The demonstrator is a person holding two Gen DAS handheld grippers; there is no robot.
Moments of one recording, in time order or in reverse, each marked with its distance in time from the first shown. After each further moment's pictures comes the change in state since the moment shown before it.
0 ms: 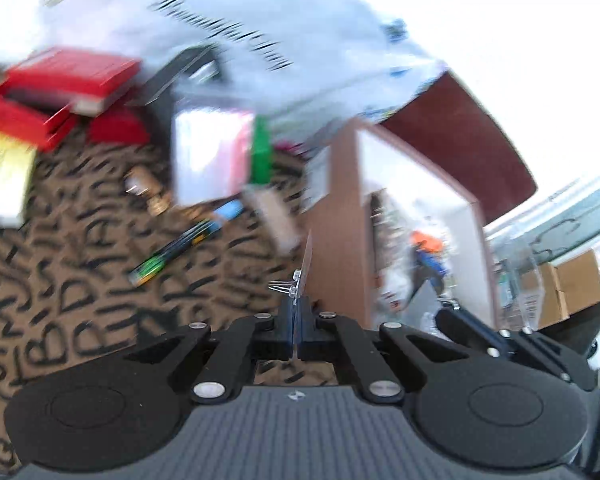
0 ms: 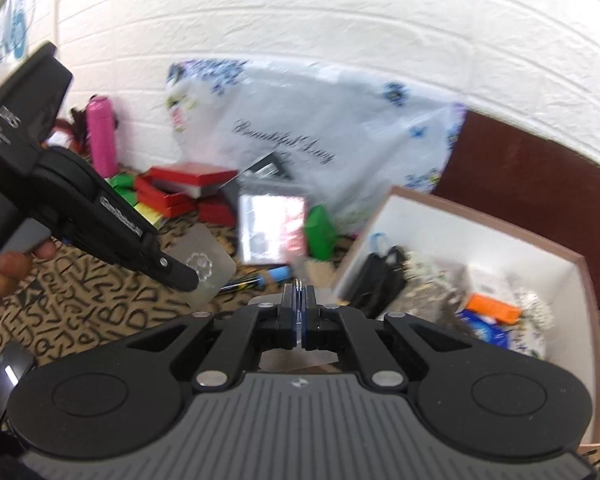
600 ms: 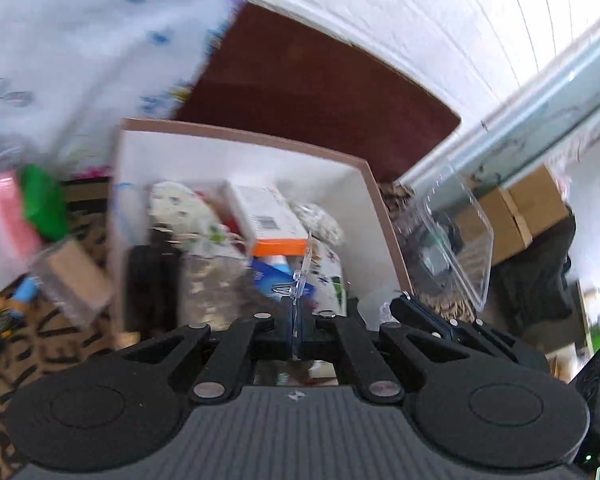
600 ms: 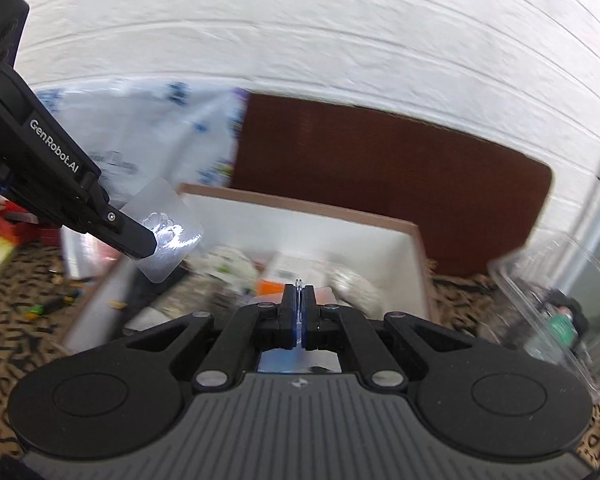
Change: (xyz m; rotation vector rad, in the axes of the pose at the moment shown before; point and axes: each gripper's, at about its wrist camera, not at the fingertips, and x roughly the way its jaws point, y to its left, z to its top) left arm 0.102 -0.152 0.039 0.254 0.153 -0.147; right arm -0.015 -0.145 -0.031 0.159 0.010 -0.323
